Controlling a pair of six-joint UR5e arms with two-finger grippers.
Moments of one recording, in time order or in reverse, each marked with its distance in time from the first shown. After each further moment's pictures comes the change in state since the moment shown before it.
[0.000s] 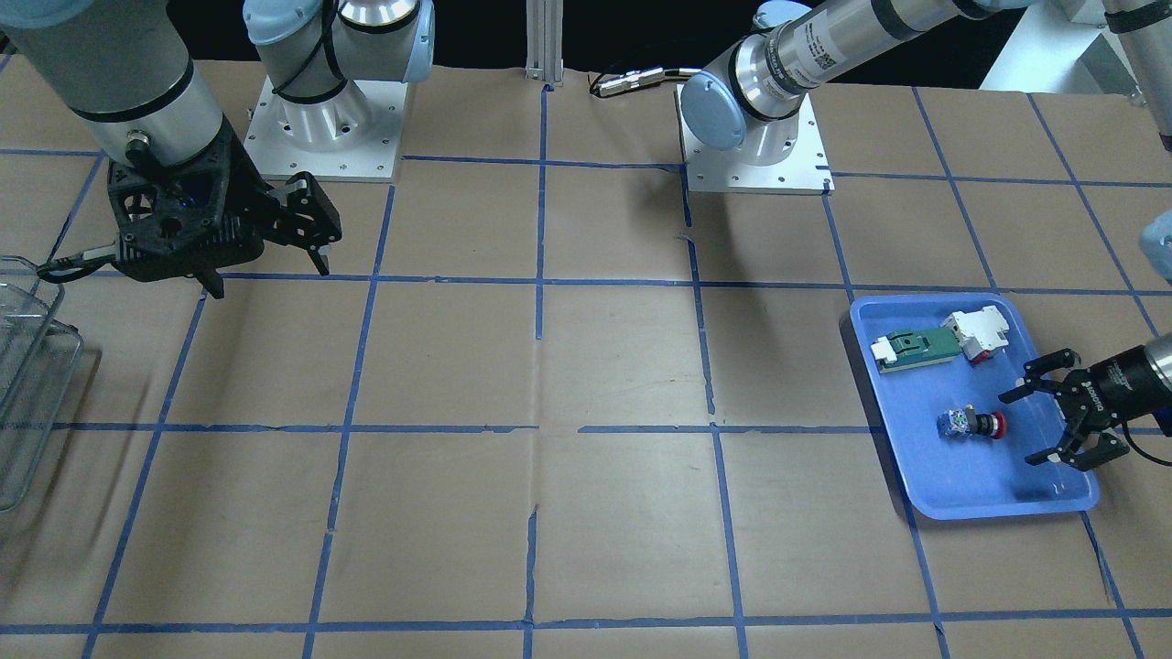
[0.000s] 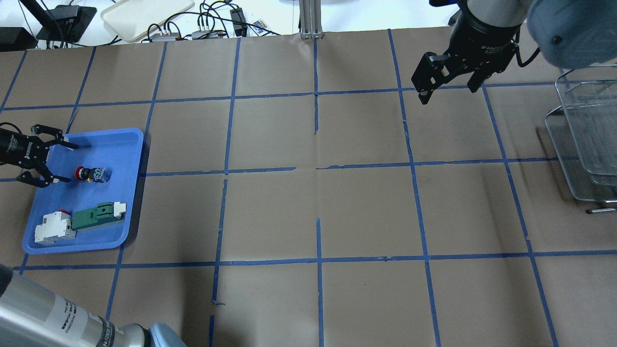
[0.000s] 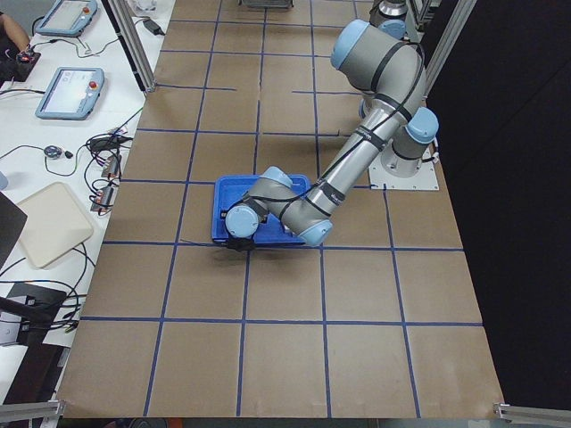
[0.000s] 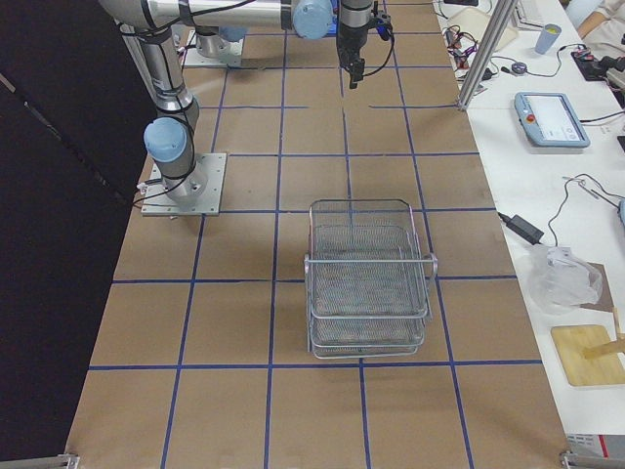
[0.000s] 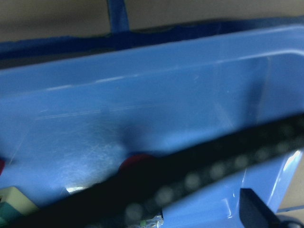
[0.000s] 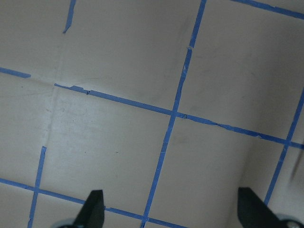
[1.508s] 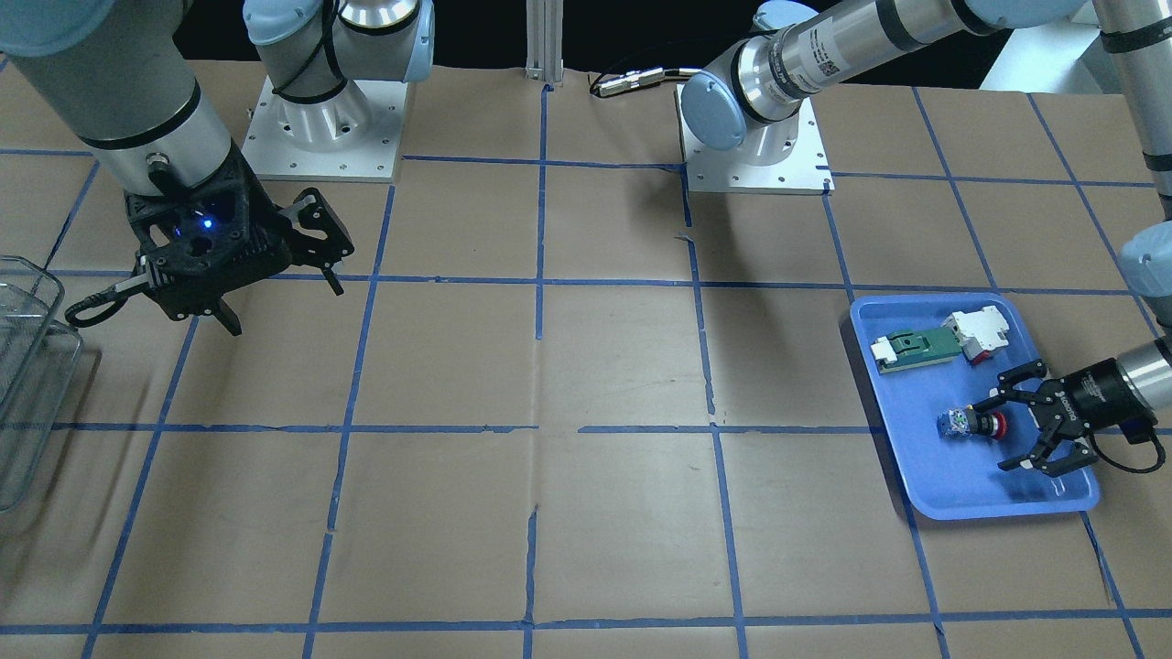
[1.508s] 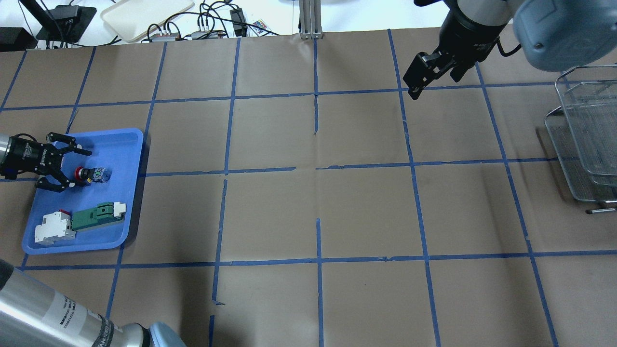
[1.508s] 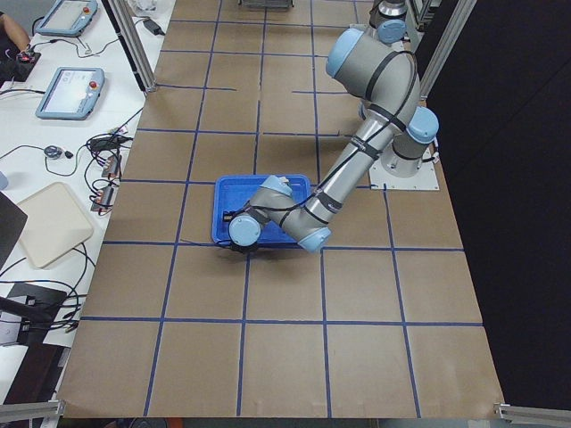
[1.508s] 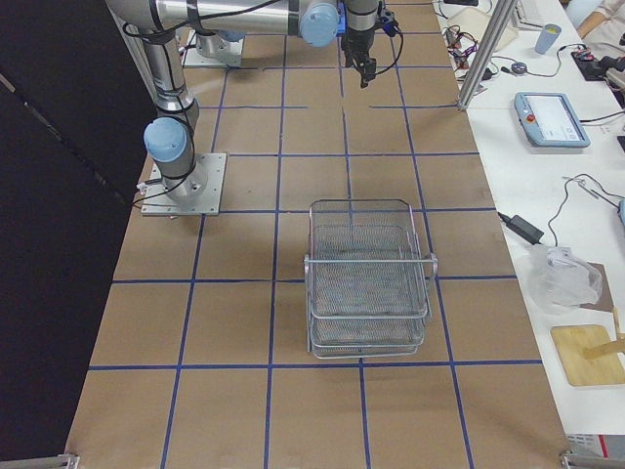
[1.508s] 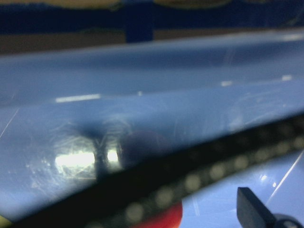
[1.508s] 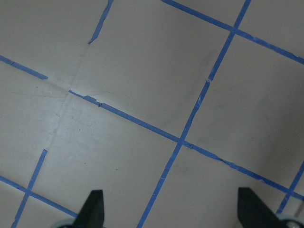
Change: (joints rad) left arm 0.003 -0.040 -0.021 0.000 -0.055 -0.023; right arm 0.003 0.026 0.004 -0.081 0.044 -0.160
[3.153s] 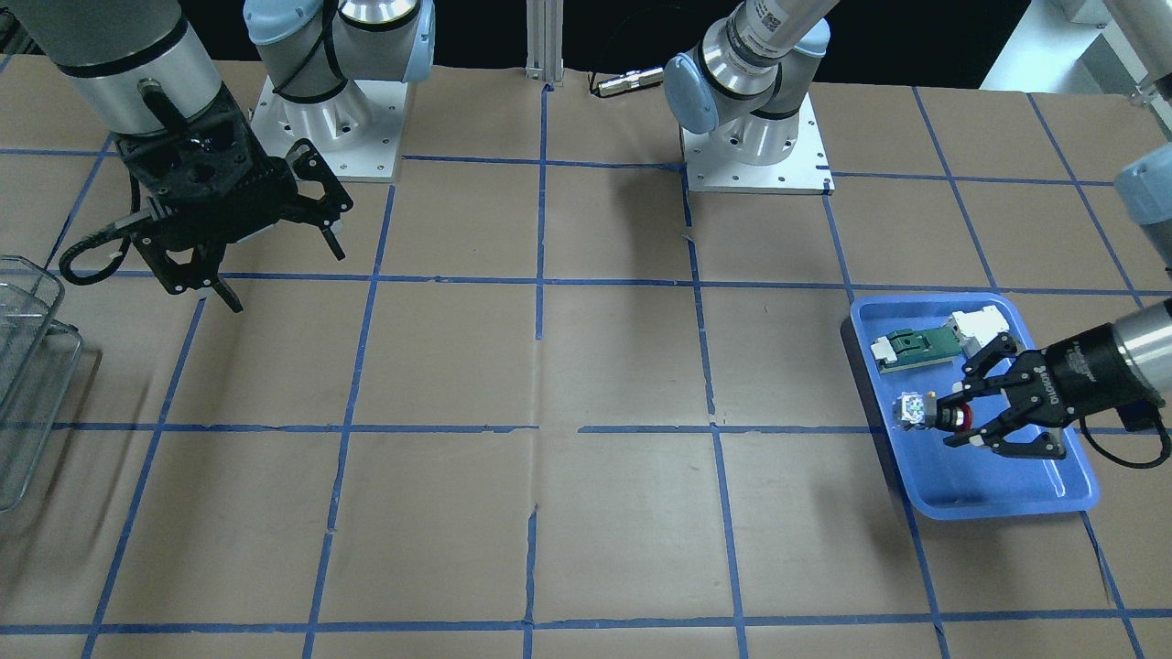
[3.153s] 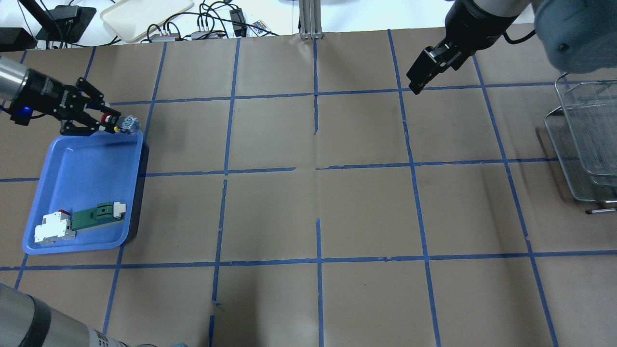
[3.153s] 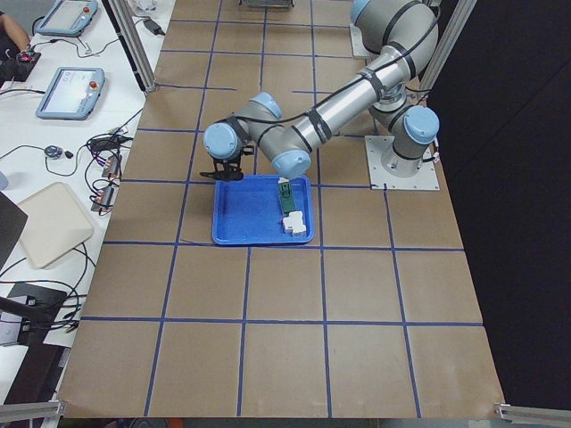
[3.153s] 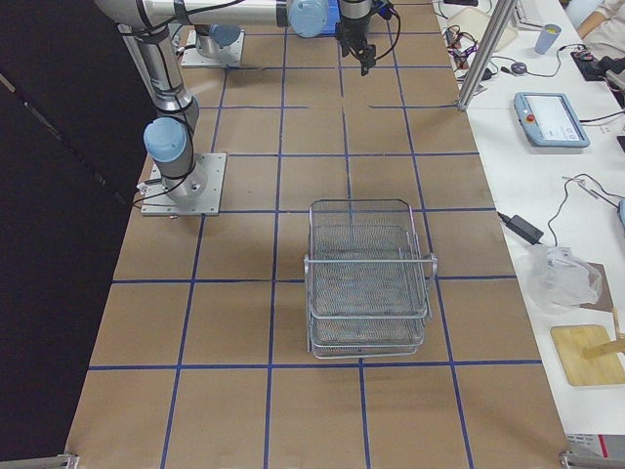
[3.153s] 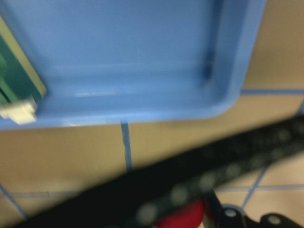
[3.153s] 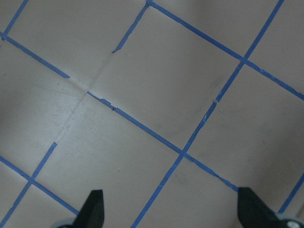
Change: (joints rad) left arm -0.304 0.261 0.049 -0.173 -0.035 -0.371; right arm -0.004 -0.065 0.000 0.000 0.057 -0.214
